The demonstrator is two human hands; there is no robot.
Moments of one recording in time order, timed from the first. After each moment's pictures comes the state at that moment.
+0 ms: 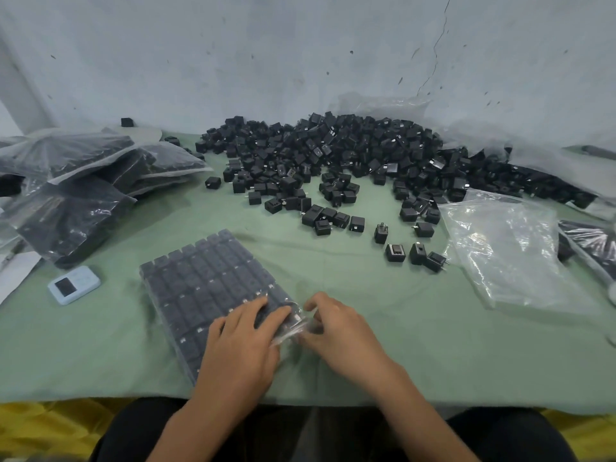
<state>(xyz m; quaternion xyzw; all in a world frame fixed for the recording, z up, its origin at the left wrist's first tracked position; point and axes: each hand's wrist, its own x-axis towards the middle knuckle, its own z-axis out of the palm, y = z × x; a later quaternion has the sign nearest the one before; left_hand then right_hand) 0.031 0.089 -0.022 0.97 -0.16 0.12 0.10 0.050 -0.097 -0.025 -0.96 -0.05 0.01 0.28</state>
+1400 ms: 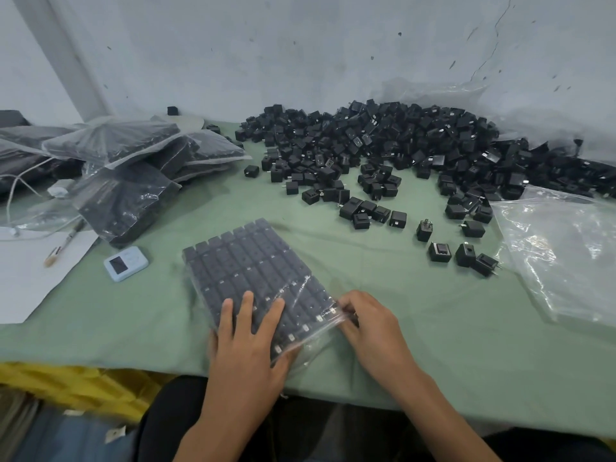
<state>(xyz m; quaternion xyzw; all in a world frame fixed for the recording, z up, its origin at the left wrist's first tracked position) 0.015 0.122 -0.044 0.99 -0.03 0.05 0.14 0.060 -0.092 -0.058 -0.91 -0.10 -0.11 0.38</state>
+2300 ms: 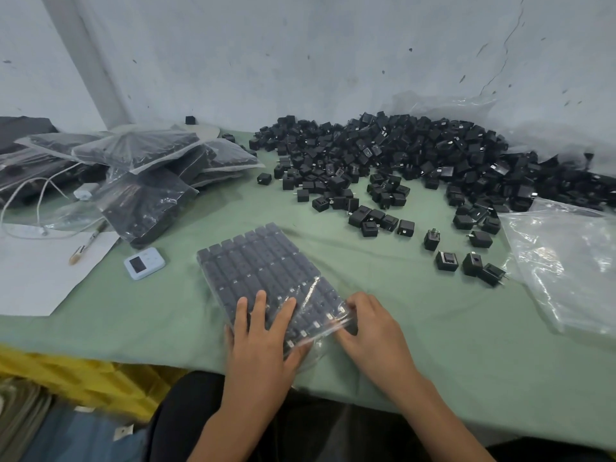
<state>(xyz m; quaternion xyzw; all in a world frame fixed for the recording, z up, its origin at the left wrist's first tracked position) 0.022 0.116 -0.052 0.99 -0.02 0.07 0.14 0.056 -0.083 -0.052 -0.94 -0.08 -0.10 0.32</state>
